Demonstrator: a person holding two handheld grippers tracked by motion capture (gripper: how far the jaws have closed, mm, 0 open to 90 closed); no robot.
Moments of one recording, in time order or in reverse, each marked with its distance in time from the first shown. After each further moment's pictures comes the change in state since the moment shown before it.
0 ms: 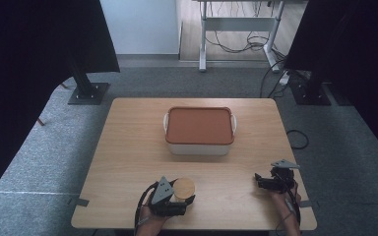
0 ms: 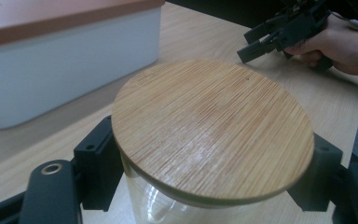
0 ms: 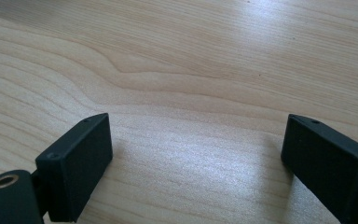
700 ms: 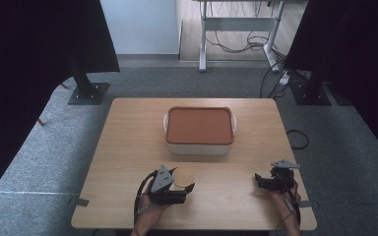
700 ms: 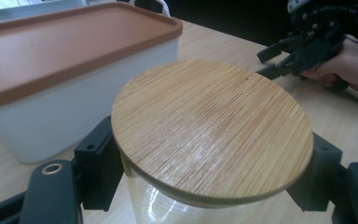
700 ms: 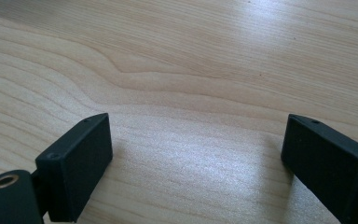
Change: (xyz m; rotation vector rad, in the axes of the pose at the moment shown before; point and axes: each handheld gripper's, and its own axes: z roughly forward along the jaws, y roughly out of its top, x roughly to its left) left arm 0.018 0.029 0.001 -0.027 0.033 0.017; right arm 0.000 0.000 0.000 -0.001 0.002 -0.003
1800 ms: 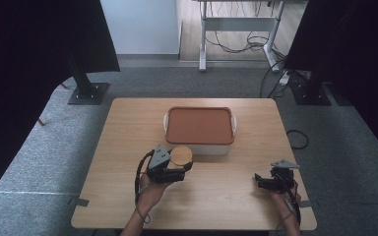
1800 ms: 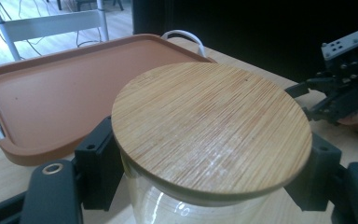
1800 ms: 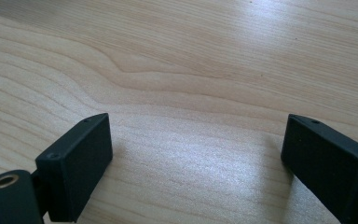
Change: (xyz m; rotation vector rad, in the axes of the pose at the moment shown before) left arm 0.039 0.035 0.017 -0.040 0.036 -0.045; right arm 0.000 0.000 0.000 0.001 0.003 -0.003
